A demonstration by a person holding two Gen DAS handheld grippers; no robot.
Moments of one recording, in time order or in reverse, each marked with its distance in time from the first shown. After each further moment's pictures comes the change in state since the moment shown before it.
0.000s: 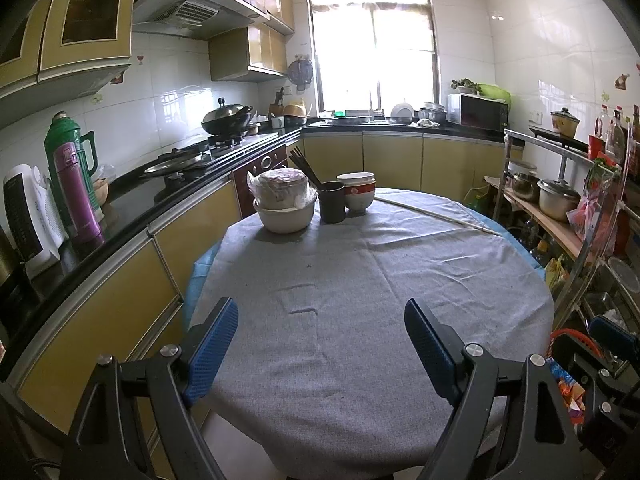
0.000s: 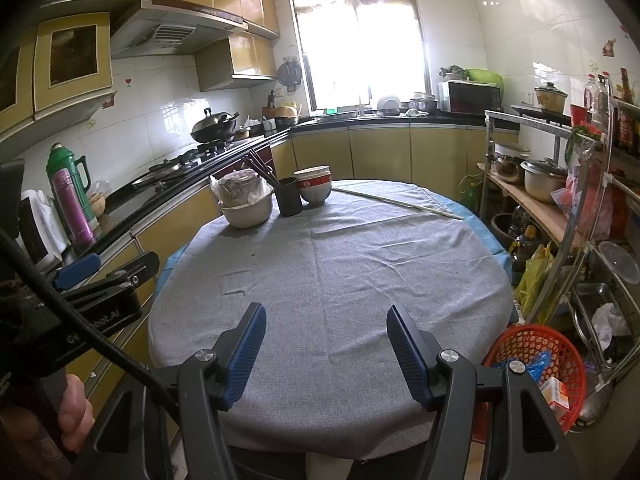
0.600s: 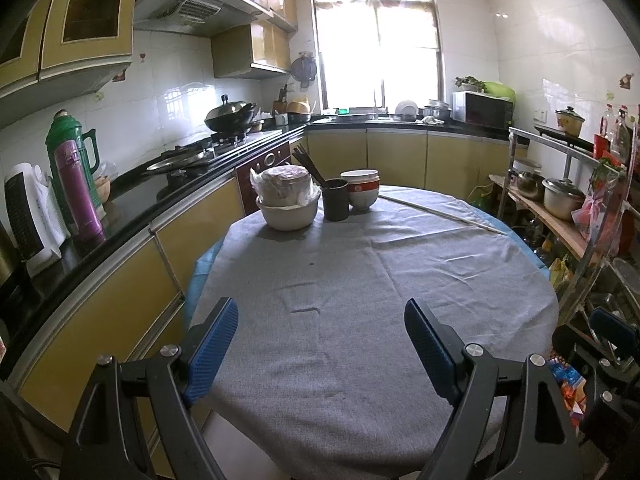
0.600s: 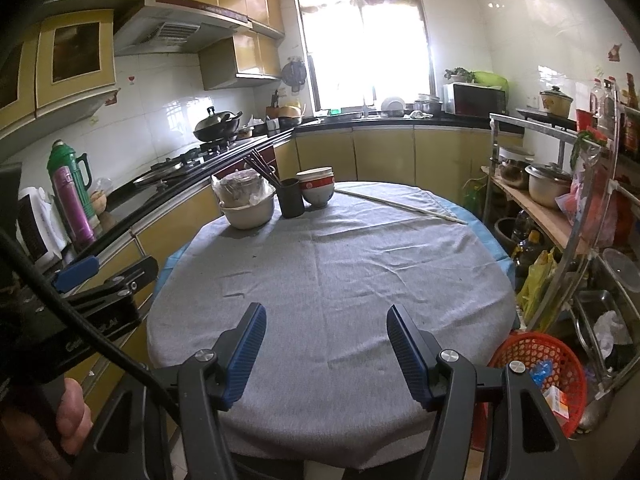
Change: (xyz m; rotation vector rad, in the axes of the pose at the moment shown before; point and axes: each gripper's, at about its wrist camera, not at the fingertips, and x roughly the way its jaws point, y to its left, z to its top) left arm 0.007 0.002 0.002 -0.012 0.020 0.018; right arm 0.014 -0.007 0.007 -0.019 0.004 0.012
